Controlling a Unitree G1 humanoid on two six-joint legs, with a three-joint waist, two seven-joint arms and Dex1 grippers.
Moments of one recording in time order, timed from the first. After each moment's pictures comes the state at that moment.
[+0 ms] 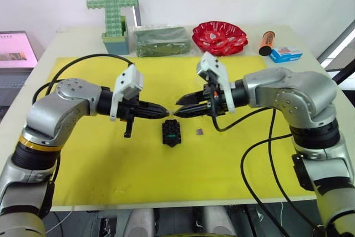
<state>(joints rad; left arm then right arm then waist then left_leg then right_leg) -0.65 0.80 -0.13 -0.25 -0.62 0.73 -1.22 -0.92 -0.61 0.20 -0.29 0.72 1.25 0.91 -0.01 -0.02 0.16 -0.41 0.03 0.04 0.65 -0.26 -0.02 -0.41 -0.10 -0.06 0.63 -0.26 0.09</state>
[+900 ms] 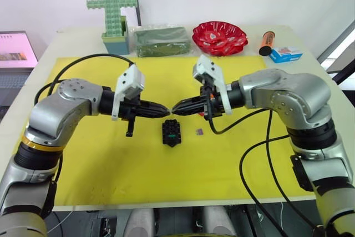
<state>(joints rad) -0.65 0.78 -0.13 -0.25 -0.60 0.73 -1.20 -0.92 -0.61 0.23 -0.29 0.71 1.22 0.91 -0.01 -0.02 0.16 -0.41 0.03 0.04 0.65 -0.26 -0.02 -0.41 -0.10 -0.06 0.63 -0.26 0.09</state>
